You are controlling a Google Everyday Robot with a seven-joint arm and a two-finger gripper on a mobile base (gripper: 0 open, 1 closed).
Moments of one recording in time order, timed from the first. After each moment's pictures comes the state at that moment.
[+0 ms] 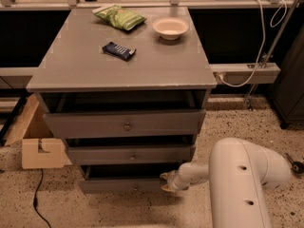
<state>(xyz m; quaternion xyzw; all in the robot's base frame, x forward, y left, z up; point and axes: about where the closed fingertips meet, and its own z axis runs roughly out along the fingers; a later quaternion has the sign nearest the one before) 0.572 -0.072 0.181 -0.74 0.63 0.07 0.23</state>
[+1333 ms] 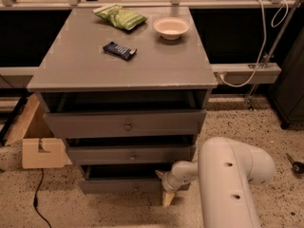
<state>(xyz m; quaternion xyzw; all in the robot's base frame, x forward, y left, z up) 0.565 -0.050 0.164 -0.77 0.60 0.10 0.20</state>
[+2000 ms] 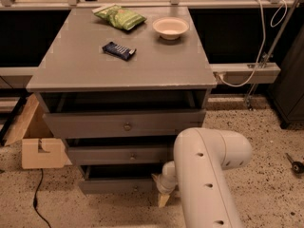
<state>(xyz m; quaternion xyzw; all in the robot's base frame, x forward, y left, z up) 0.547 -0.031 0.156 -0.78 0.60 0.10 0.14</state>
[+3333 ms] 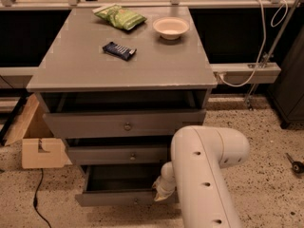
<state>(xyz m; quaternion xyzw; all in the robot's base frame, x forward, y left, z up) 0.533 -0.031 0.160 -0.78 0.60 0.11 0.12</state>
